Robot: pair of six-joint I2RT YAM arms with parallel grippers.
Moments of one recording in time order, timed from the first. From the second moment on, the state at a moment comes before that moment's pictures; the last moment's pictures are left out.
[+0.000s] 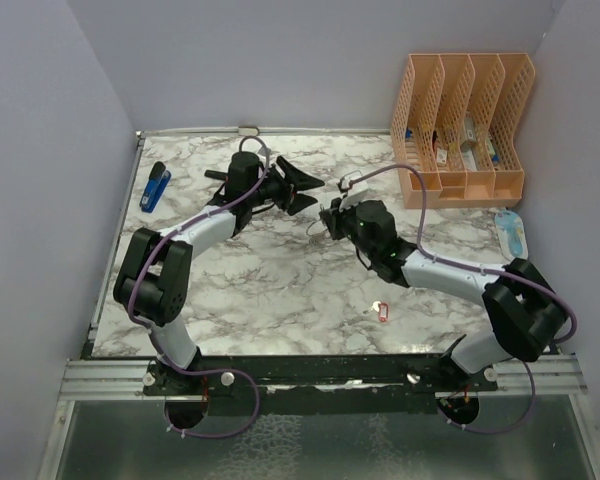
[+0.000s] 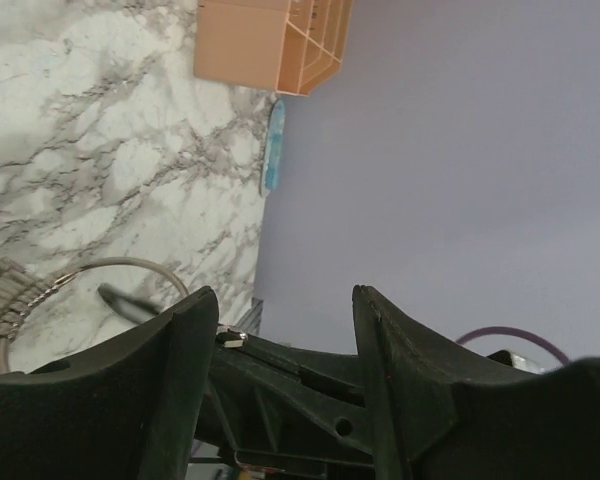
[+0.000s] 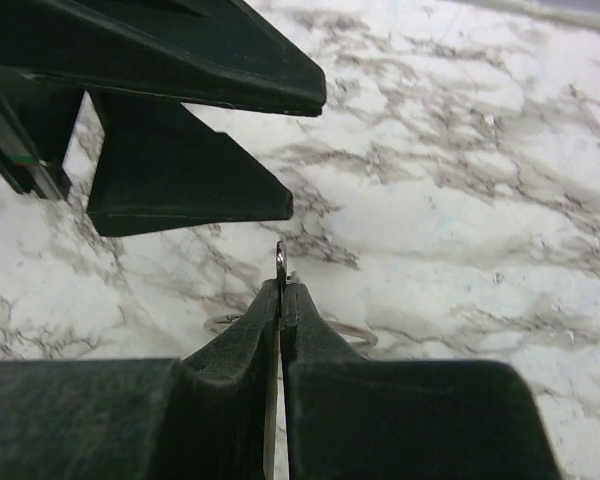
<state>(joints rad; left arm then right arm) -0.38 1.73 1.10 0.33 0.62 -1.44 0.74 1.50 0.78 0.54 0.18 0.16</state>
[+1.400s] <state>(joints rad) -0.33 1.73 1.10 0.10 0.40 -0.82 0.50 1.26 0.95 -0.37 0.11 0.32</state>
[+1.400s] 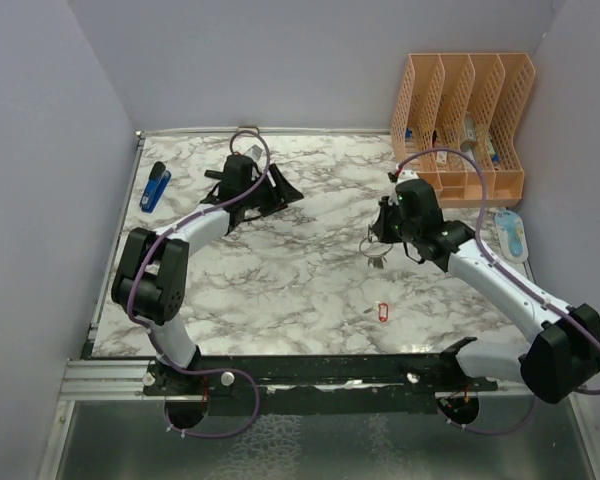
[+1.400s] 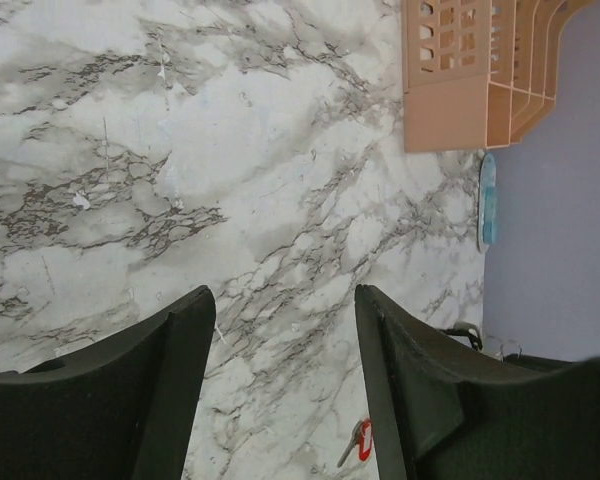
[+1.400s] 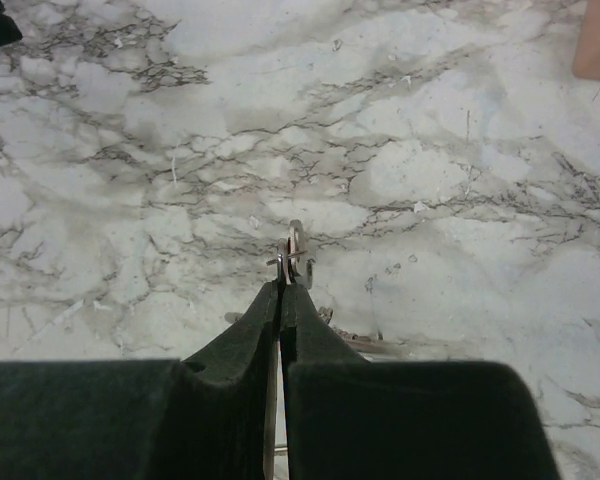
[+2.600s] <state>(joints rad) -0.29 1.69 1.06 0.12 0.40 -0.82 0.59 1.42 1.08 -0.37 -0.09 0.45</state>
